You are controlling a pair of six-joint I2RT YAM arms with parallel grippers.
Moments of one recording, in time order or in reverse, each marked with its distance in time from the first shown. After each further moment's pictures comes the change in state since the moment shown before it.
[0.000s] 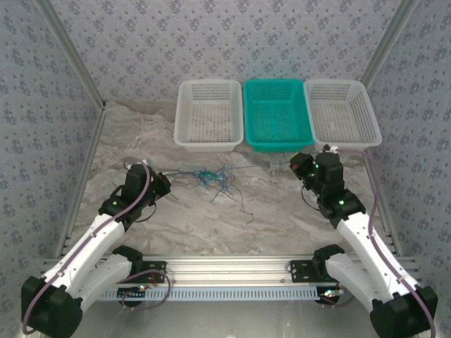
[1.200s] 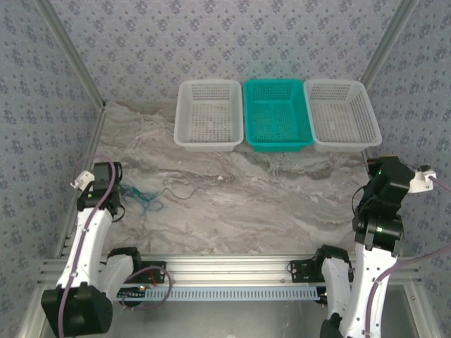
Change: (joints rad) left arm 0.446 0.051 0.123 -0.379 -0.434 -0.006; right arm -0.572 -0.185 0.318 -0.329 0.315 -0.060
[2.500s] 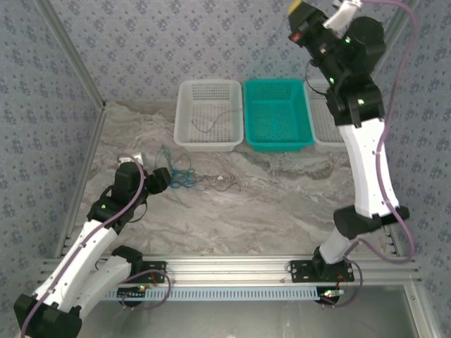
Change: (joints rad) left arm -0.455 -0.151 -0.035 0.302 0.378 0.246; right arm 0.624 1.090 1.379 0.246 -0.472 -0.341
